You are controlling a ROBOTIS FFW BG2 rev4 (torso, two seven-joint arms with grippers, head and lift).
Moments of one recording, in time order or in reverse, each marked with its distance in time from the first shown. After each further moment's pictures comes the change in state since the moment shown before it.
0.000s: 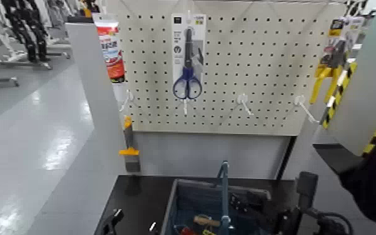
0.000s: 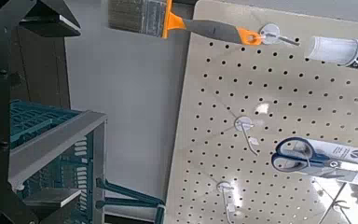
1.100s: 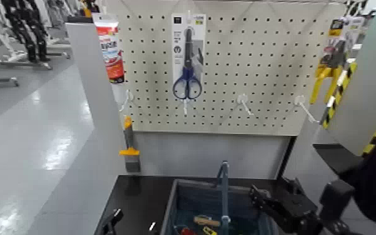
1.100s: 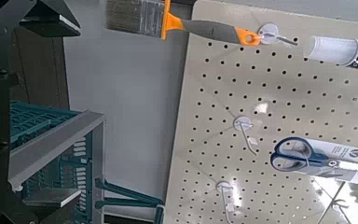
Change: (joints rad) left arm 0.000 0.001 0.002 -0.002 -0.002 -0.002 -0.001; right arm 0.156 0.011 0.009 -0.092 0.167 -0.479 -0.206
